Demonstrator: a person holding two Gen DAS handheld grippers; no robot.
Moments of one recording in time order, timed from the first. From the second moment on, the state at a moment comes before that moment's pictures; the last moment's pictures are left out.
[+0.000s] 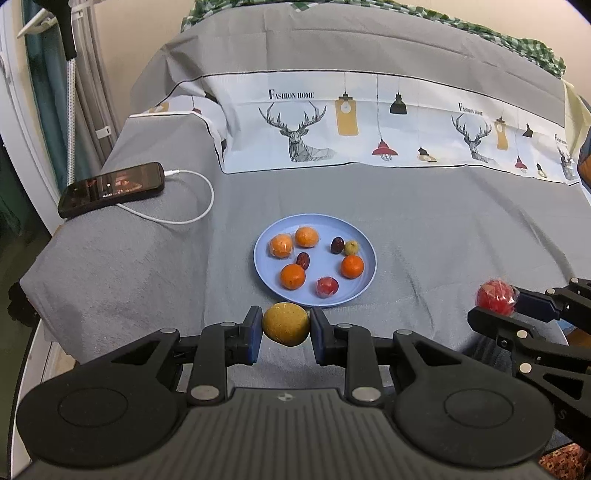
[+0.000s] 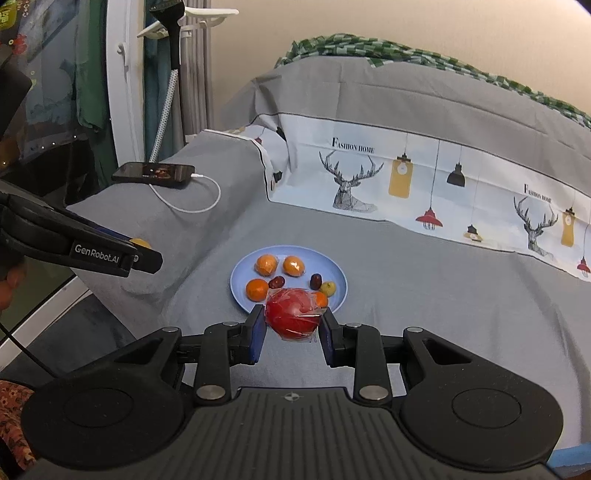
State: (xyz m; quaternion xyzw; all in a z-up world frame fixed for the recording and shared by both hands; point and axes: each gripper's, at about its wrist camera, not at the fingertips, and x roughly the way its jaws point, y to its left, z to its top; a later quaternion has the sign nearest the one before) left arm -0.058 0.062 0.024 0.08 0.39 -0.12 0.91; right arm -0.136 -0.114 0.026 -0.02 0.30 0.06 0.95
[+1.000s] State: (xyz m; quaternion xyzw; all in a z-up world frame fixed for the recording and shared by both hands) left arm 0.144 0.015 -0.059 0.09 0.47 -0.14 0.87; right arm 0.055 -0.114 -0.064 0.00 0.39 0.08 0.92
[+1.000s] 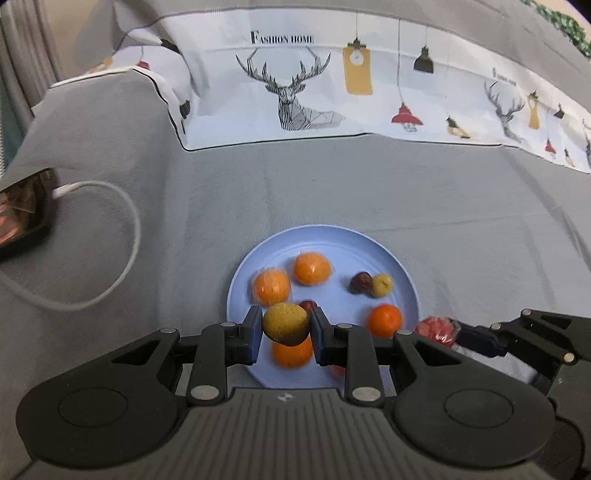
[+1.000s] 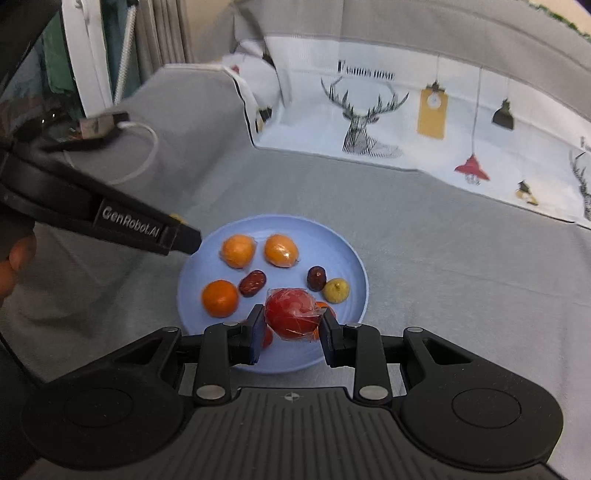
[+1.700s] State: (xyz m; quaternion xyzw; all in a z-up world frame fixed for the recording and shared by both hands) left arm 0.160 0.006 -0.074 0.12 0.50 -0.12 0.85; right arm 0.067 -0.126 -0.088 -0.02 0.41 0.04 0.91
